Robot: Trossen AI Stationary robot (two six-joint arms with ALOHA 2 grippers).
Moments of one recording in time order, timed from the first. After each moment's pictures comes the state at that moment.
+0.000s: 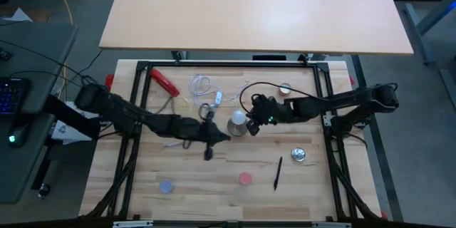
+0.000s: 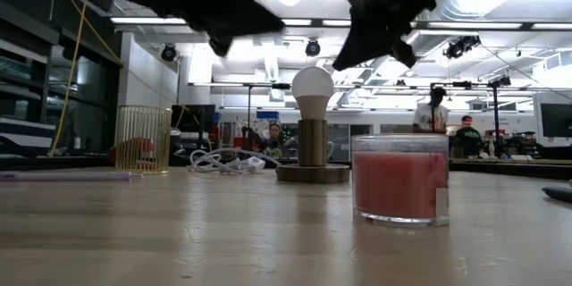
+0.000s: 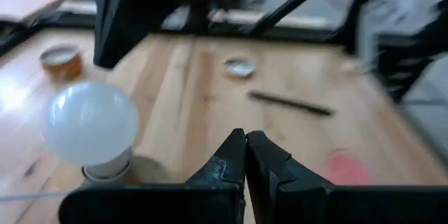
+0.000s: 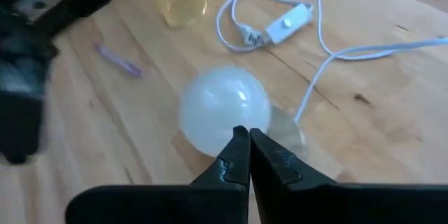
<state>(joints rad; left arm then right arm) -0.21 1.49 0.71 0.46 -0.20 -0.13 0.06 1.44 0.98 -0.31 0.31 0.67</state>
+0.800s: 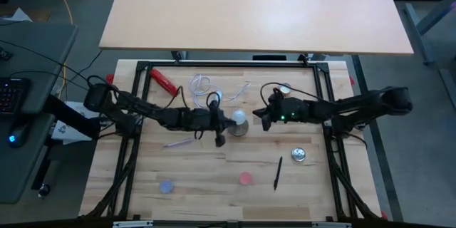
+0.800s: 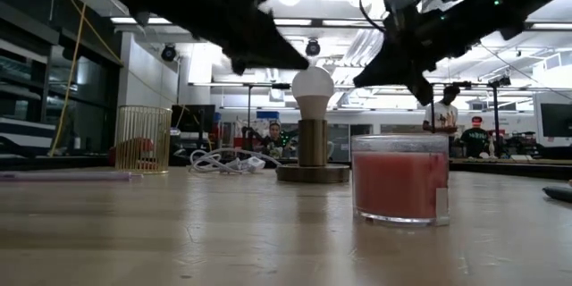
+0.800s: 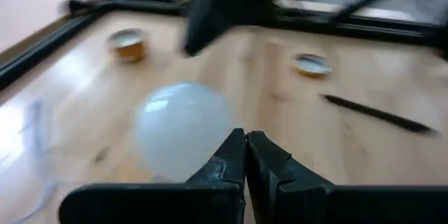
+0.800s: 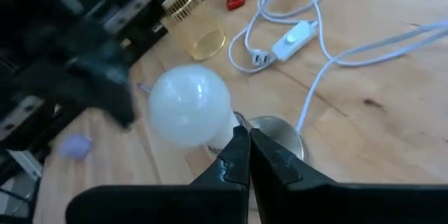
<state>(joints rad) -0.10 1.62 0.81 0.41 -0.26 -0.13 -0.04 1.24 0.51 0.28 0.18 0.67</state>
